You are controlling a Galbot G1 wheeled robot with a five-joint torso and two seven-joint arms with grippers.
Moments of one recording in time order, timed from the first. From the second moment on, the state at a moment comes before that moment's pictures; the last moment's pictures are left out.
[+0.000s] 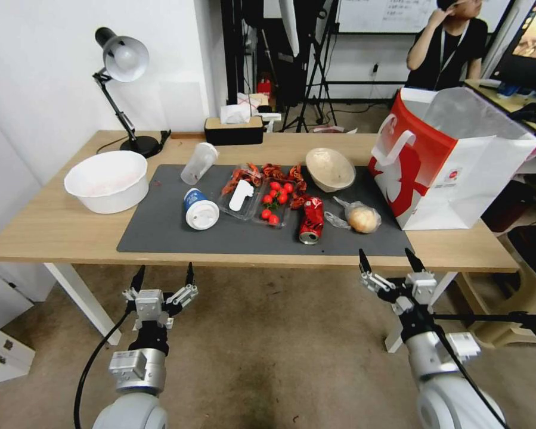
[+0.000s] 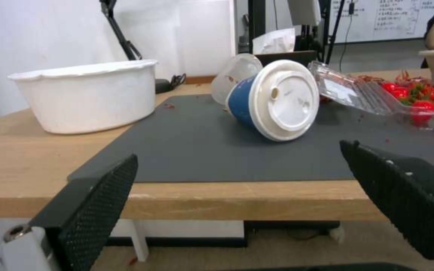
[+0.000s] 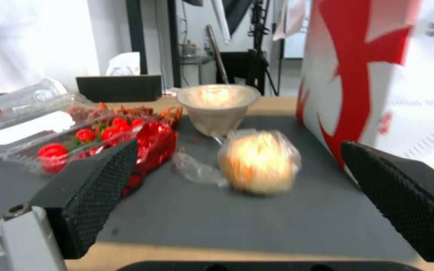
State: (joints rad) left arm 1.71 -1.45 -0.52 -2.12 -0.09 -0.13 -0.12; right arm -1.56 1.31 0.58 2.10 0.27 0.05 -0.03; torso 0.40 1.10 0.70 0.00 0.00
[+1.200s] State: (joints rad) left arm 1.69 -1.42 -0.52 -2.07 -0.12 -0.14 -0.11; right arm -1.15 1.17 0.44 1.77 0.48 -0.18 0.07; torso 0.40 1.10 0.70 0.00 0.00
